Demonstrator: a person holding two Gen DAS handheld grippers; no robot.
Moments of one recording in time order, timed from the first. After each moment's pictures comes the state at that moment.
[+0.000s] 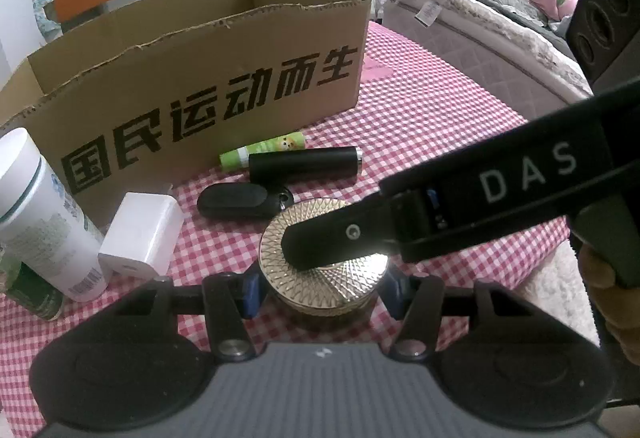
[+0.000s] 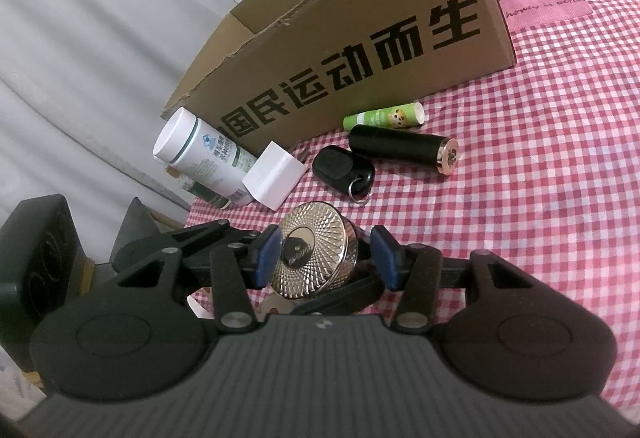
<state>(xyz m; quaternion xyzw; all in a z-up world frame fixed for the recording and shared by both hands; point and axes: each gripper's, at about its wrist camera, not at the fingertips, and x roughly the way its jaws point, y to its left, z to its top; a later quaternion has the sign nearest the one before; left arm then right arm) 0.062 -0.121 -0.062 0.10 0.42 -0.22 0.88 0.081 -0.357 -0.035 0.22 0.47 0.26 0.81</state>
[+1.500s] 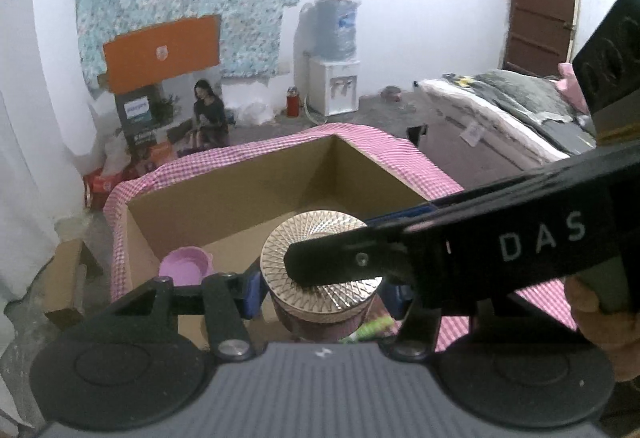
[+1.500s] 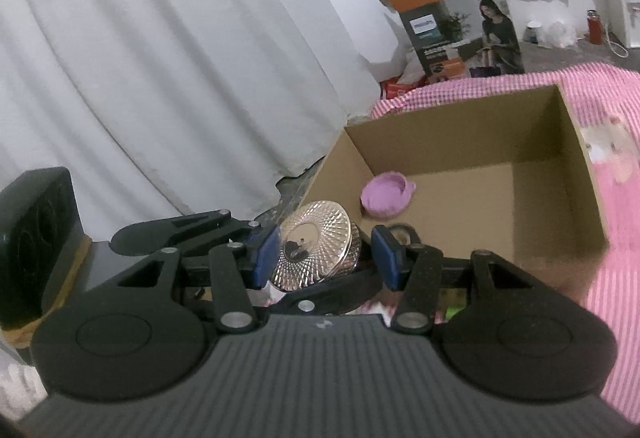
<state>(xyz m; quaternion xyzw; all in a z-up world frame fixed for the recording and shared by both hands) 0.122 -0.074 0.091 0.08 0.33 -0.18 0.92 0.152 -0.298 0.121 0.14 0.38 0.34 0.85</state>
